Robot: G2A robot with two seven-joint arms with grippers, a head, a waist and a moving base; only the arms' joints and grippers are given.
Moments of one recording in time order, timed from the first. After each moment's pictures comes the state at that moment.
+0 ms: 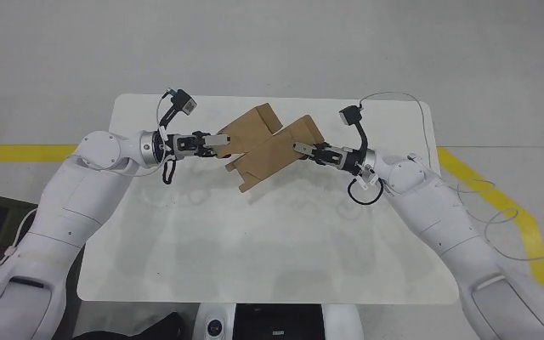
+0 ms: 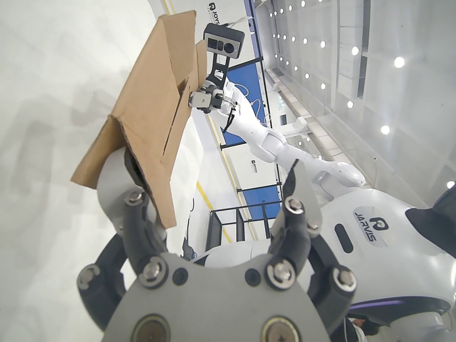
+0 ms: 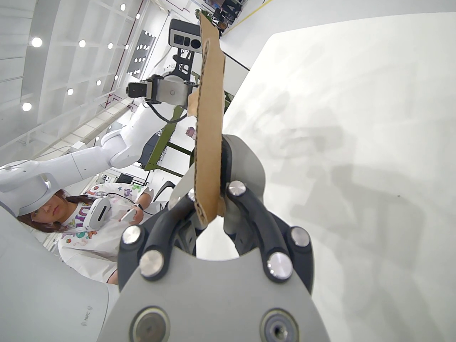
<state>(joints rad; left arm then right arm) 0.65 -0.88 -0.88 -1.17 -0.71 -0.48 -1.19 -0.65 -1.12 0.74 -1.03 0.34 -0.79 0.71</state>
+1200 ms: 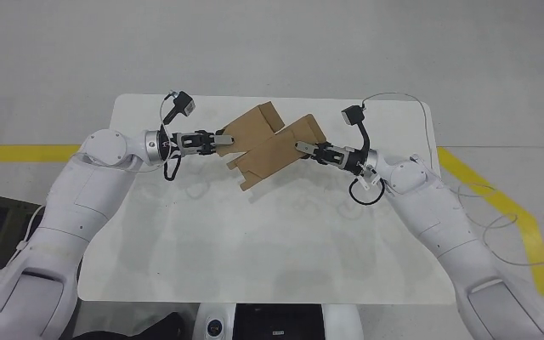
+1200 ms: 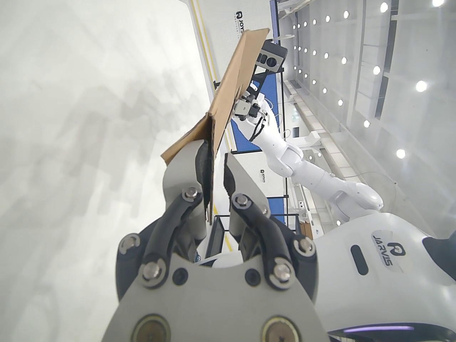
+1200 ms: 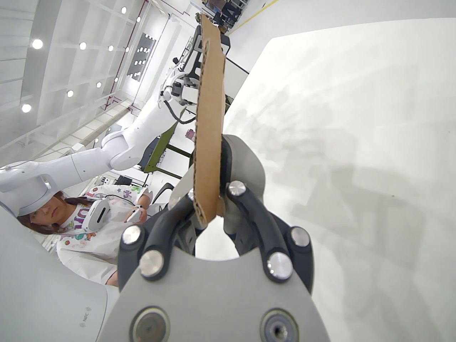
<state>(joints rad) 0.63 -0.94 -0.90 -1.05 -0.60 -0.44 -1.17 -0.69 -1.14 0.82 -1.03 0.30 -0.79 0.76</state>
